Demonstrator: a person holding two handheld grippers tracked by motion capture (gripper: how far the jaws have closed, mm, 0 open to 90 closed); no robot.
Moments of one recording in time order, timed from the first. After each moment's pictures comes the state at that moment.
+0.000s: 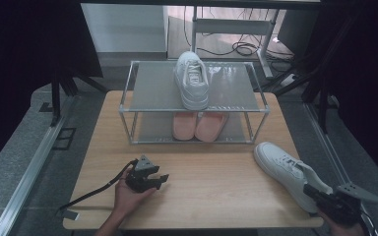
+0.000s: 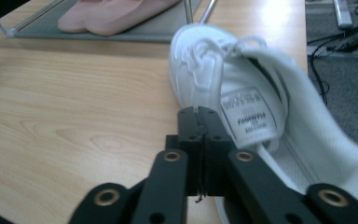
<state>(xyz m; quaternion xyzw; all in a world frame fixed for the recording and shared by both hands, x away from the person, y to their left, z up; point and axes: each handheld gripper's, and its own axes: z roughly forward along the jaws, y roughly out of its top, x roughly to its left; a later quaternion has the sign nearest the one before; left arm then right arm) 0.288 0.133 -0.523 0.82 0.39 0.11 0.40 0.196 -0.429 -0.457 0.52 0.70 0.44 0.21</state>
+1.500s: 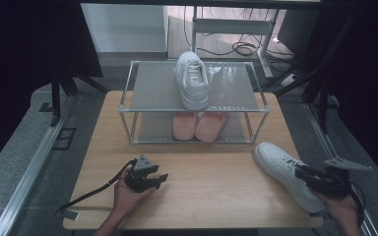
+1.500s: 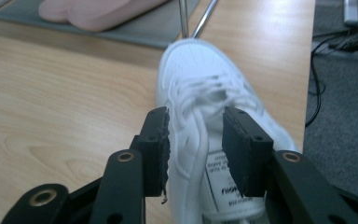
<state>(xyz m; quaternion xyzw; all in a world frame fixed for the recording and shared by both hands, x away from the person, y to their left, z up) 0.288 0.134 -0.521 0.82 0.39 0.11 0.40 0.253 -0.421 -0.440 0.51 0.74 0.38 0.19</state>
